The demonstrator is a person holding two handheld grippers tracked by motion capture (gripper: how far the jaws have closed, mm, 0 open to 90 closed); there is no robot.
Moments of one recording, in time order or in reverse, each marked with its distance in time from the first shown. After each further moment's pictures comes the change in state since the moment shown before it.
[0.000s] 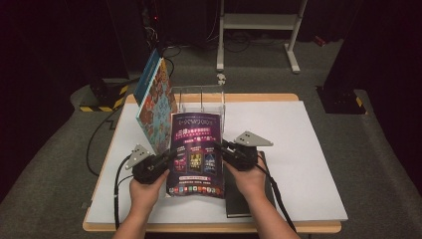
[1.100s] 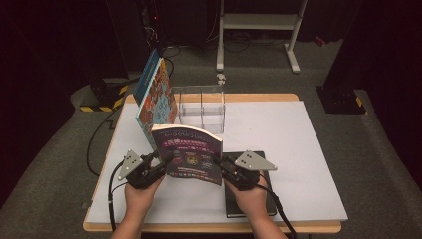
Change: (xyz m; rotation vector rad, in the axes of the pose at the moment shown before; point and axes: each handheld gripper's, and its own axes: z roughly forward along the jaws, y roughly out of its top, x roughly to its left) left arm -0.003 -0.015 -0.022 -0.108 0.012 0.078; right arm 0.036 -0.025 -0.037 -0.103 0.032 -0.095
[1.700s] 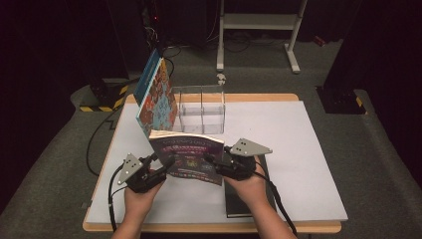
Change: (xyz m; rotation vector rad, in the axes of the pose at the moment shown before) left arm -0.004 -0.002 -0.005 0.005 -0.005 -0.003; right arm -0.013 0.027 0.020 0.072 0.147 0.000
